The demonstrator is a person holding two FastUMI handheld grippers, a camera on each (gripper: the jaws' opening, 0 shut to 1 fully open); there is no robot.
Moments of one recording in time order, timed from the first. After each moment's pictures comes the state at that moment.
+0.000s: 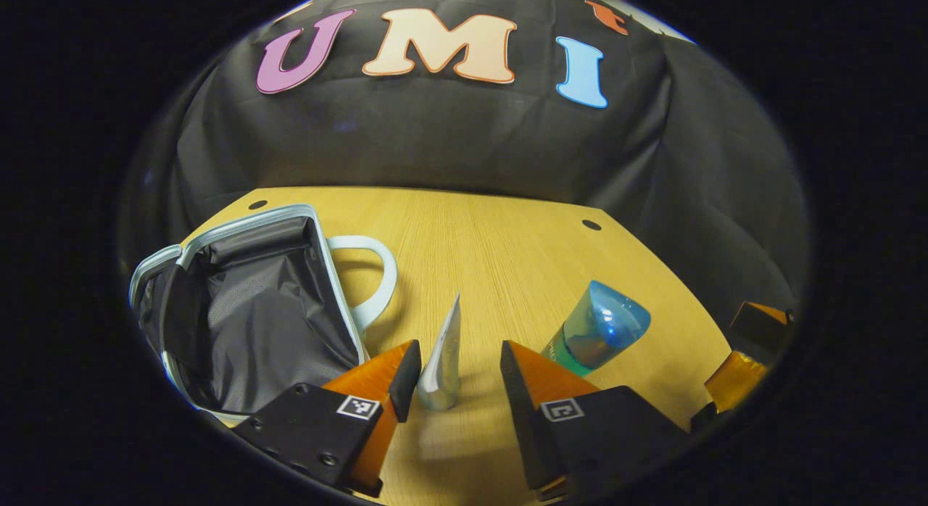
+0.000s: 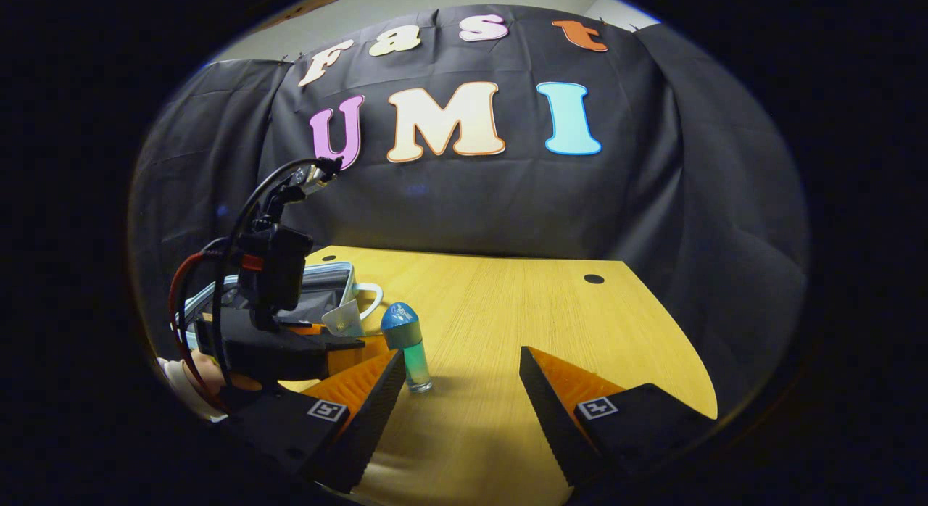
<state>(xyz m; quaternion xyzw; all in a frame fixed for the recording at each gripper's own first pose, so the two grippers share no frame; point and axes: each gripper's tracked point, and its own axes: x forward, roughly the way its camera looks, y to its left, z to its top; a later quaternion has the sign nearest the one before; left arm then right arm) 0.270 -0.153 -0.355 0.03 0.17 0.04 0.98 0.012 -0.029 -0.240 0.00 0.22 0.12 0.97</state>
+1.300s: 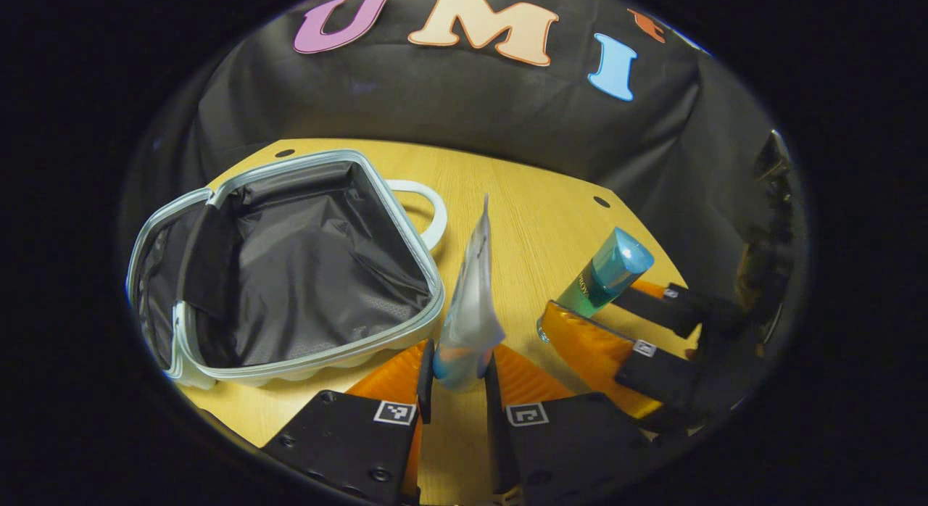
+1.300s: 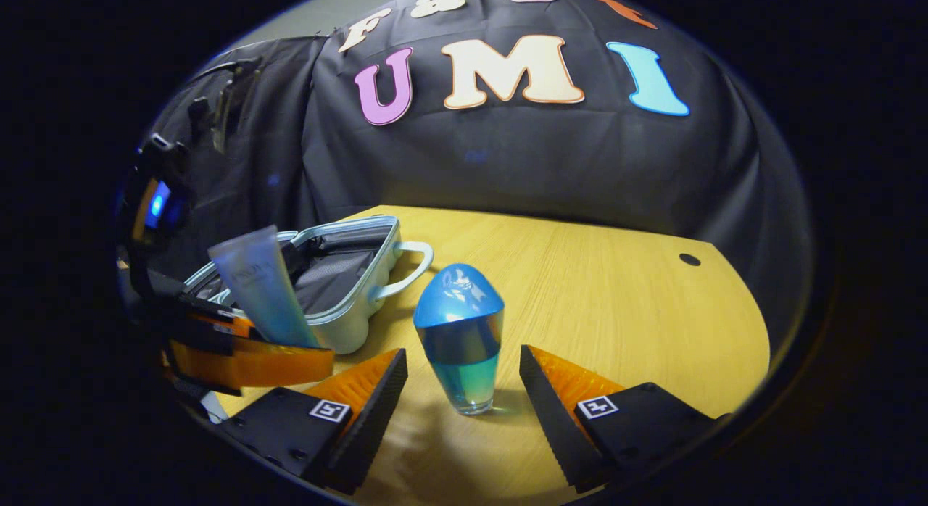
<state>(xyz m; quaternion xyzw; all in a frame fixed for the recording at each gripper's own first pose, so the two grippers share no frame) 0.196 -0.122 -0.356 -0.03 0.23 0.04 0.97 0.062 0.065 -0.344 -0.01 0.29 0.24 0.93</state>
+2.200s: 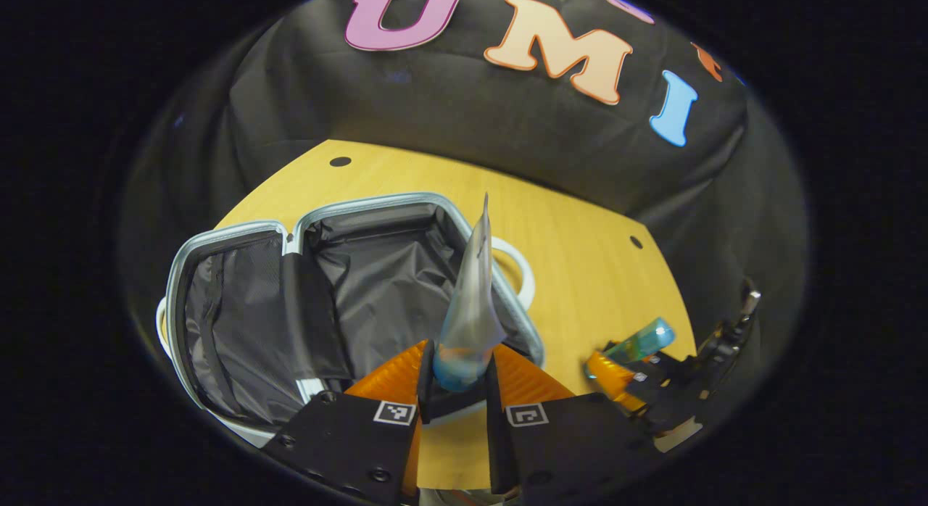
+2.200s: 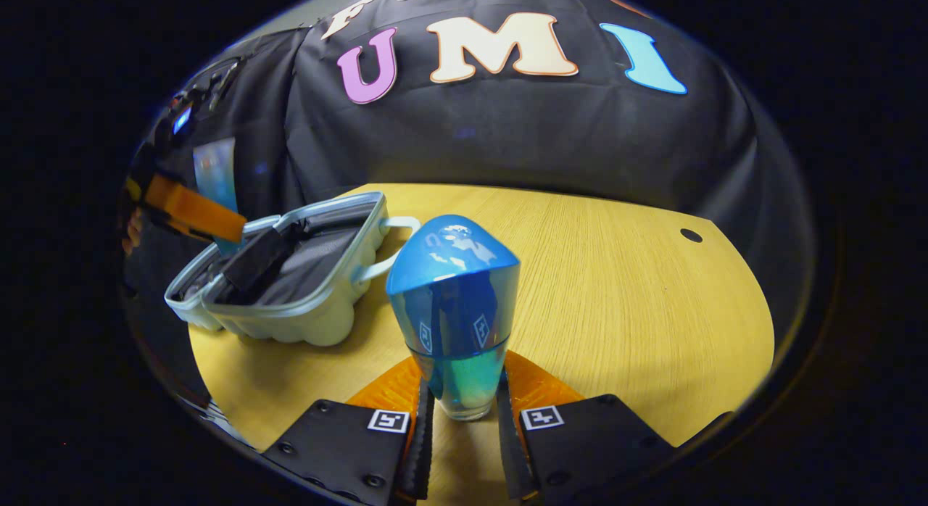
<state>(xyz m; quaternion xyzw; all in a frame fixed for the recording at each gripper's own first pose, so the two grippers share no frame) 0.184 -0.006 -0.275 -0.06 0.27 0.09 0.96 0.062 0.064 -0.346 -0.01 0.33 0.22 0.92</state>
